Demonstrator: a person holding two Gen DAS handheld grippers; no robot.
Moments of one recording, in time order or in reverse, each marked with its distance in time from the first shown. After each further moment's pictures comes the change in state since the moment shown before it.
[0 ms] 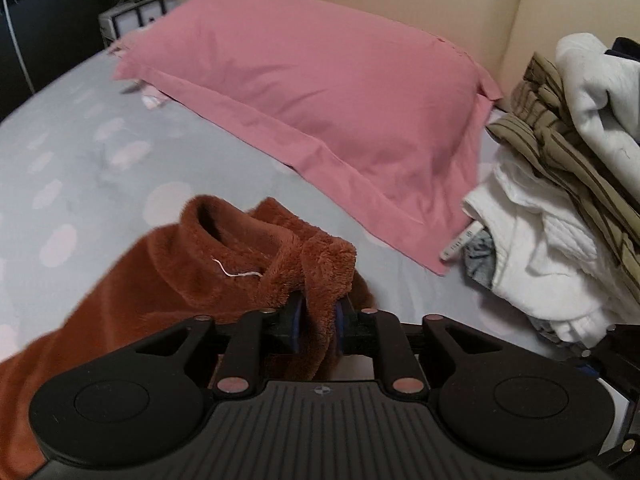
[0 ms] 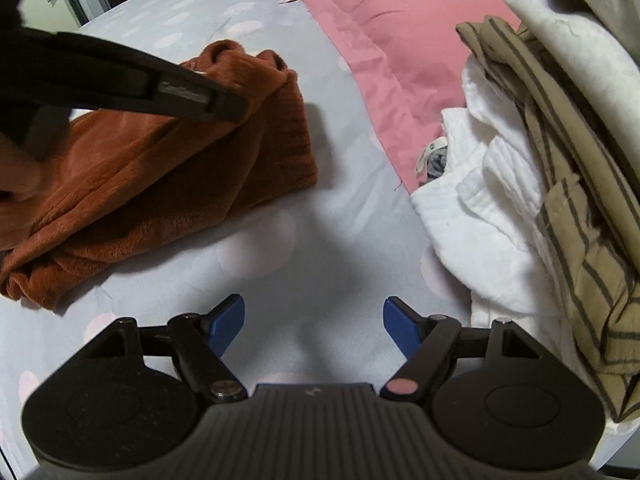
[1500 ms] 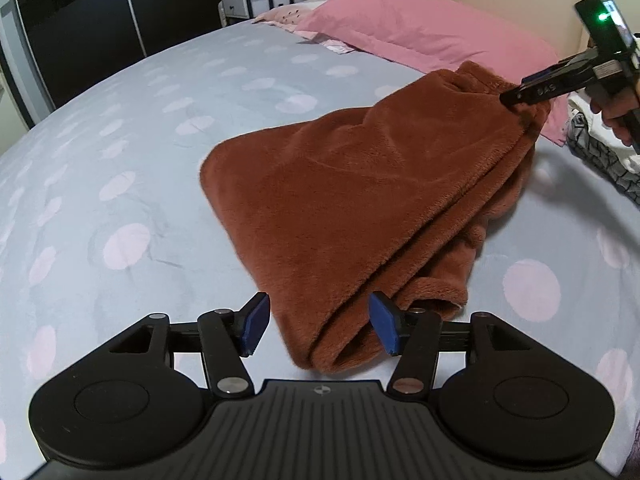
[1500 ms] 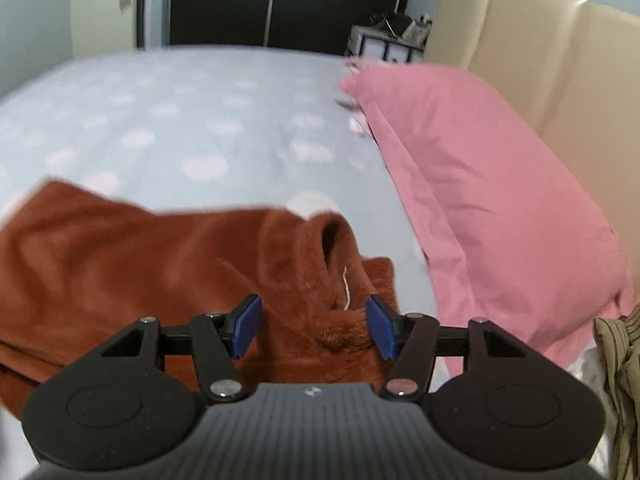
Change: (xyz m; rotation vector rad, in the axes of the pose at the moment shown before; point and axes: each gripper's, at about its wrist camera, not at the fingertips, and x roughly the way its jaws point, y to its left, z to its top) left arm -0.159 0.177 -0.238 -0.107 -0.042 0.223; right arm 0.033 0.101 0.088 -0.299 -0.326 -0.128
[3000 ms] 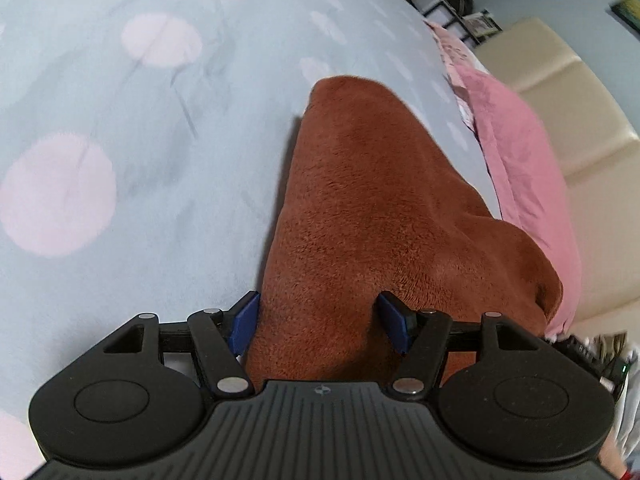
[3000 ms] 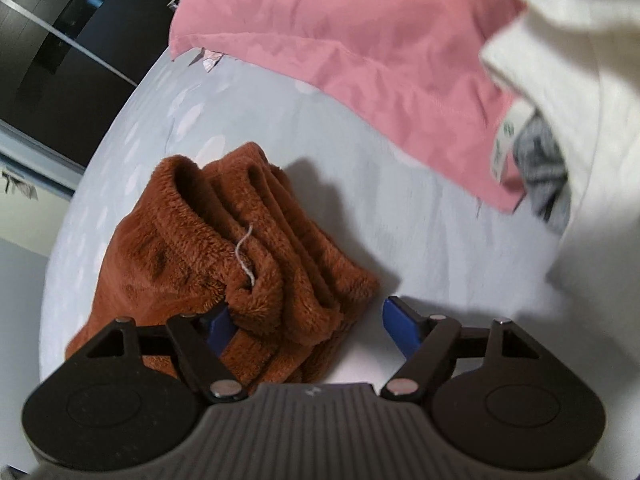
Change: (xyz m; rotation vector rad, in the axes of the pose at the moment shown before) left arm 0.093 0.107 -0.042 -0.949 0.037 -0.257; right arm 0.065 -0.107 -0.091 0.944 0.225 0.277
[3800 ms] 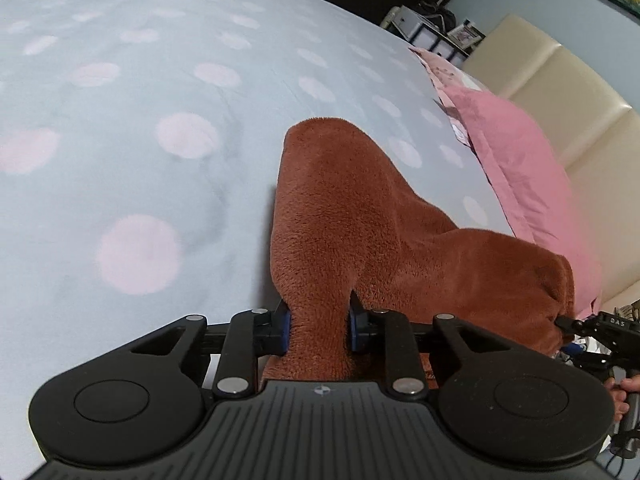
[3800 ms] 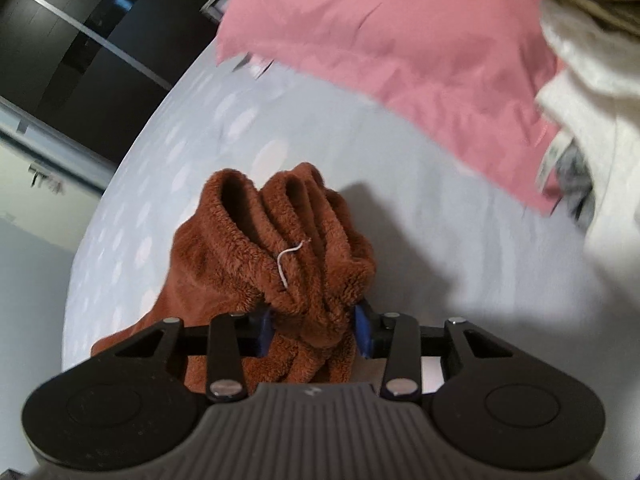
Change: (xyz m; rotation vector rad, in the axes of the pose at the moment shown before) left arm -0.095 -0.032 -0.021 0.168 -0.134 0.142; right arm -0.039 0.049 -0.019 -0.063 -0.003 0.076
